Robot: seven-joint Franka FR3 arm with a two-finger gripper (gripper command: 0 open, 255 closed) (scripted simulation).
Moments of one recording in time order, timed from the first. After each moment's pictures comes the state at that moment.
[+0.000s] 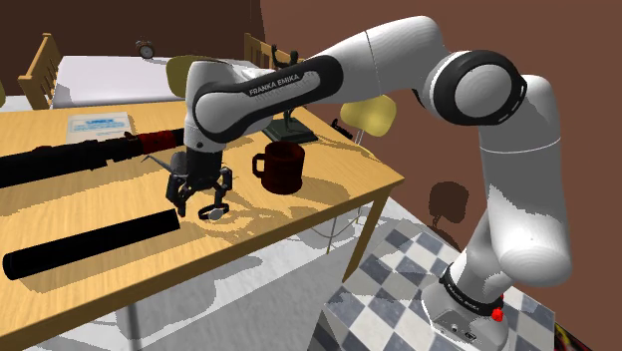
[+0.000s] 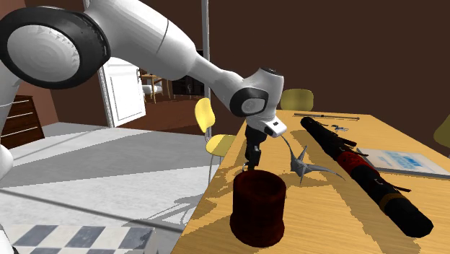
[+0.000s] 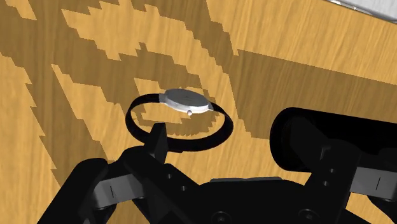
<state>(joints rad) 0.24 0.56 0.34 -1.56 0.12 2.11 0.44</state>
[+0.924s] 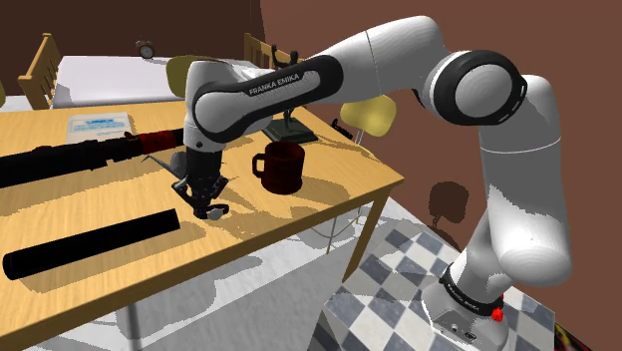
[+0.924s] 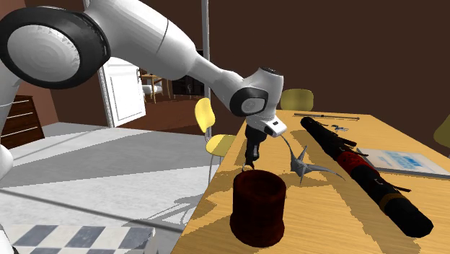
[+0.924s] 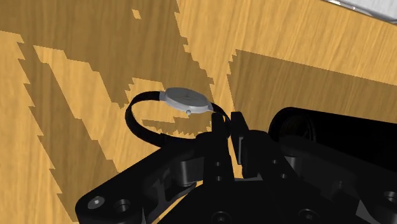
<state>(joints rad) 0.24 0.56 0.34 -1.56 0.12 2.11 0.44</state>
